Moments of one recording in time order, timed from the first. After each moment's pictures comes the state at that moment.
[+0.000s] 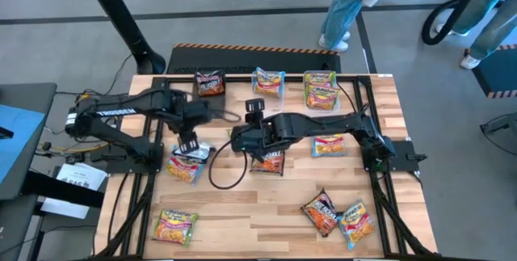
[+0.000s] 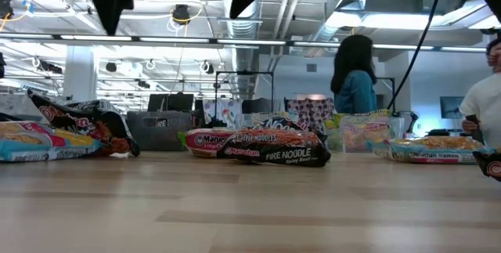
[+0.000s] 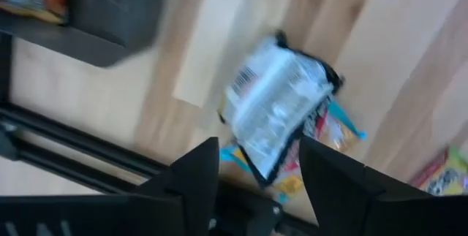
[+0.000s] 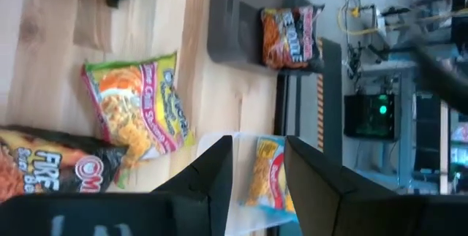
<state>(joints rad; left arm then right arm) 0.10 1.31 1.37 -1.48 -0.15 -0.29 0.13 2.15 2.29 -1.21 0.70 -0.26</state>
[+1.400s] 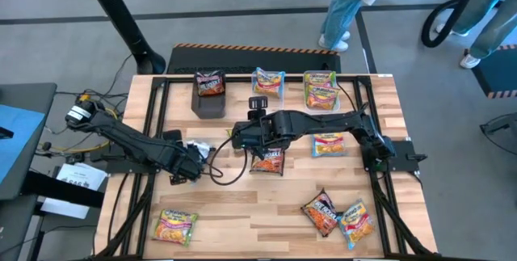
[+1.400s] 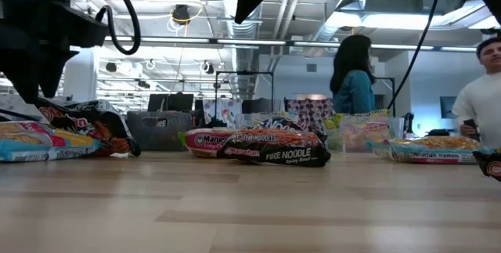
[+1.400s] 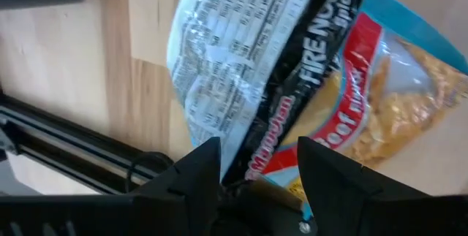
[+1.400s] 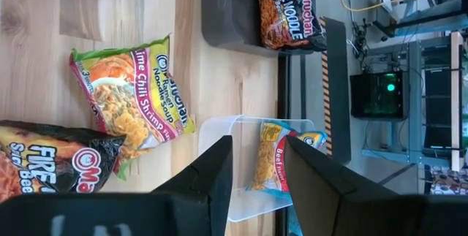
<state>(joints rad) -0.39 1.30 0.84 -1.25 -0.32 -0.61 0.11 2.15 2.29 -1.25 0.70 -0.18</state>
